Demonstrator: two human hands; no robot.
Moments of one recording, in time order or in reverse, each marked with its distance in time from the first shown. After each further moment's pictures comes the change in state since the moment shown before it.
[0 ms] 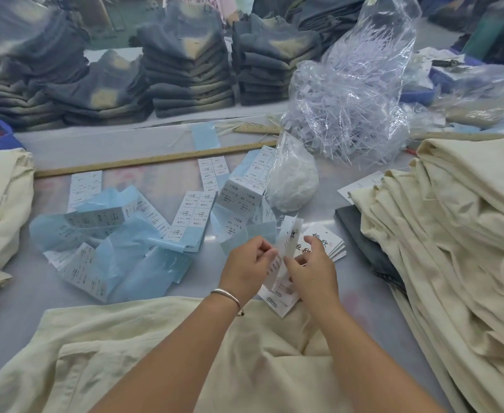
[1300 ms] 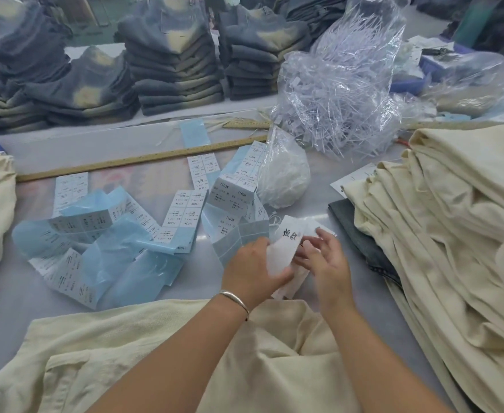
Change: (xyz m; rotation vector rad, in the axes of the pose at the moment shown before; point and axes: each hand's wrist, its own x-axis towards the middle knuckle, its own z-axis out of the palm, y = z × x) left_hand 0.005 -0.008 0.027 0.387 0.053 0.155; right_hand 0.003 0.020 -0.012 0.781 0.047 -0.002
